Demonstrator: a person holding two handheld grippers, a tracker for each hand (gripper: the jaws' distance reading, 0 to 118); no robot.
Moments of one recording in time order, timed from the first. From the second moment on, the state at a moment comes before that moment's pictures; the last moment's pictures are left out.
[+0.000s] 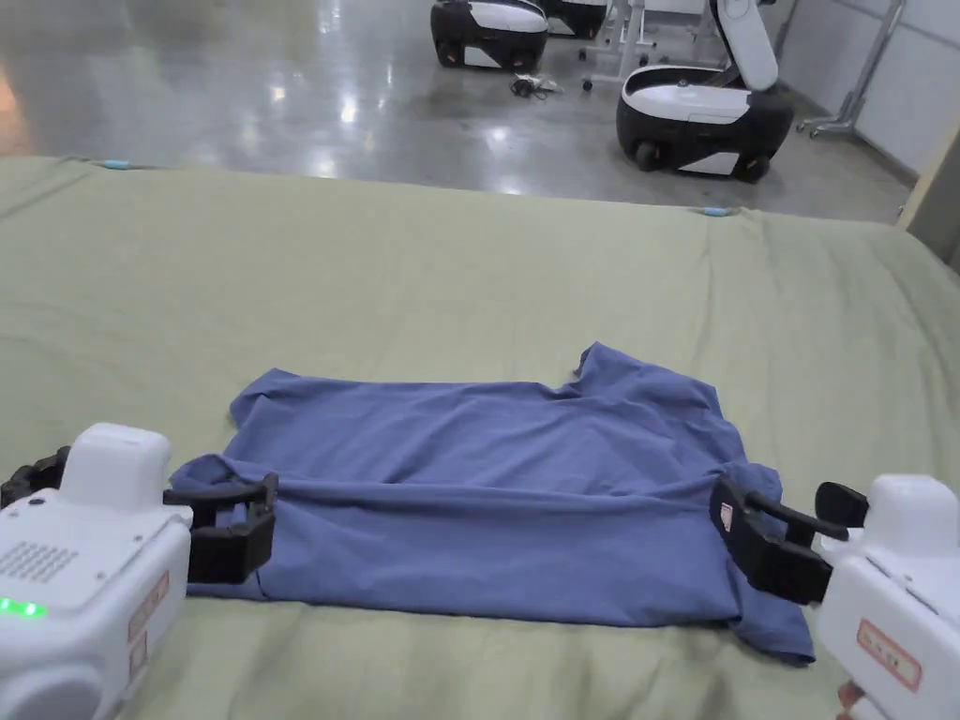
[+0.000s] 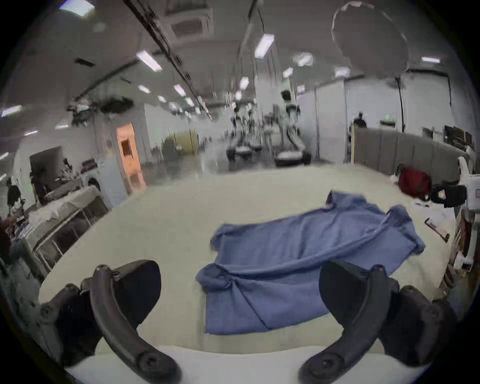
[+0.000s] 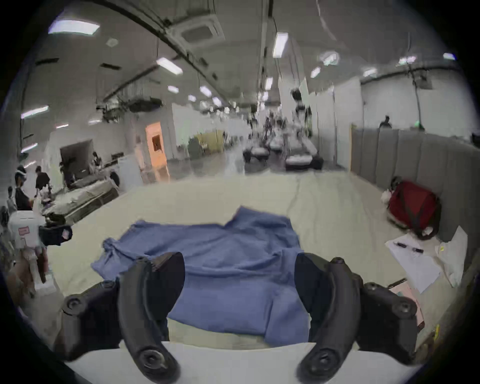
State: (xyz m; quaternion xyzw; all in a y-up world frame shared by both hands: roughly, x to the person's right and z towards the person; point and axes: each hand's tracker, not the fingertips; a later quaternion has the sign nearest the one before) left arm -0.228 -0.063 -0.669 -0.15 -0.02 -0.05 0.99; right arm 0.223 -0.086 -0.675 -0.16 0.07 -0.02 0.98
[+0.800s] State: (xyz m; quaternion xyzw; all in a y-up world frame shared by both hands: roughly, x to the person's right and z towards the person) left arm -0.271 -0.184 -0.778 -0.42 0.03 -0.10 0.90; right arm 0.248 -0.127 -0.646 -0.25 -0.01 -0.01 0.97
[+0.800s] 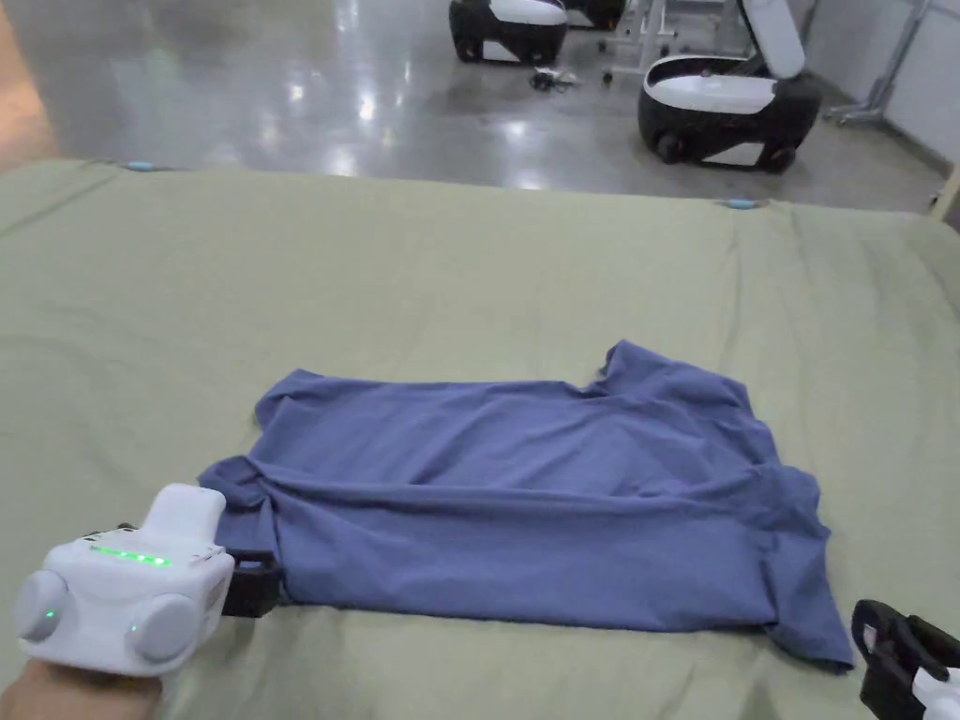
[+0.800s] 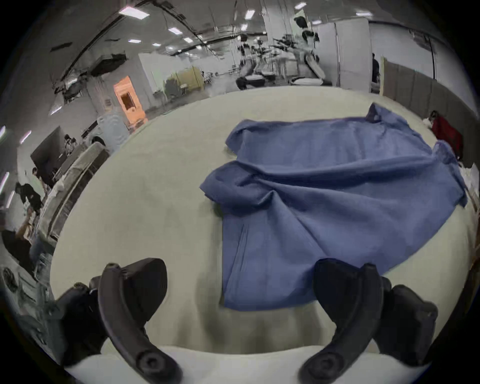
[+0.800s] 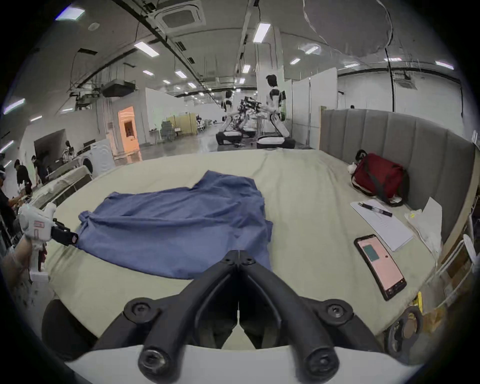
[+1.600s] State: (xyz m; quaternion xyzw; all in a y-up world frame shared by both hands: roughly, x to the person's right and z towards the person) left arm -0.246 -0.106 -0.751 -0.37 0.00 -0.15 0.92; right arm 0.269 -0.119 -0.729 -0.38 0.06 -0.03 0.92
